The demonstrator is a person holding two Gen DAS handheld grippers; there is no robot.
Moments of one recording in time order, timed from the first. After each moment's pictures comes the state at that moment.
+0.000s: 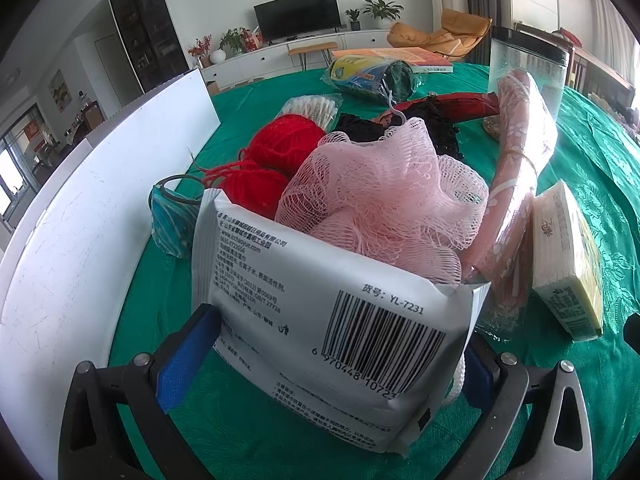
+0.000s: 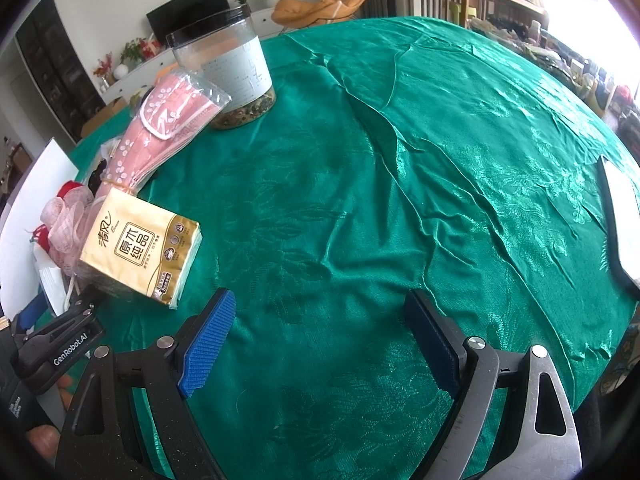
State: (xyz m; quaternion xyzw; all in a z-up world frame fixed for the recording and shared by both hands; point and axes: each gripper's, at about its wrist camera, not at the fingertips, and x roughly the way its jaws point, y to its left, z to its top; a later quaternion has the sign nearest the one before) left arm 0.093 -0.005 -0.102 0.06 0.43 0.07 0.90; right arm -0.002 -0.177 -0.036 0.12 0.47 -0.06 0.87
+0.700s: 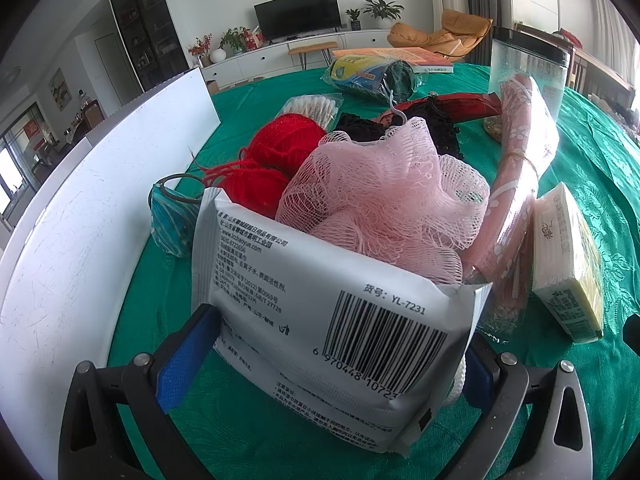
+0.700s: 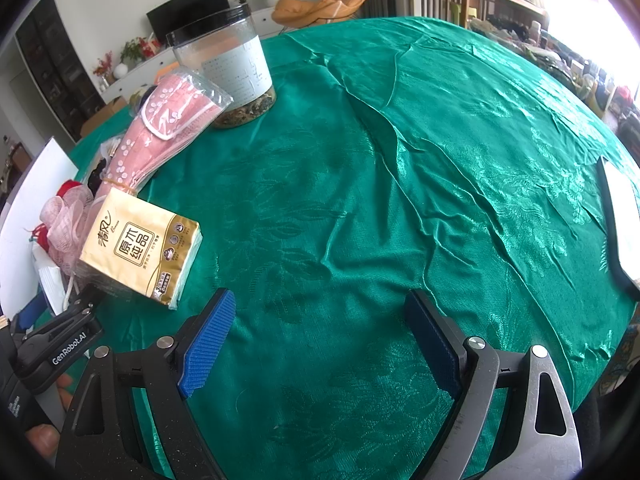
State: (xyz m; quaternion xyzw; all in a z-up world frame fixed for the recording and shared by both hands) left arm 0.093 -0.005 -0.102 0.06 0.43 0.07 0.90; right arm -0.001 -0.177 -0.036 0.12 0.47 -0.06 0.87
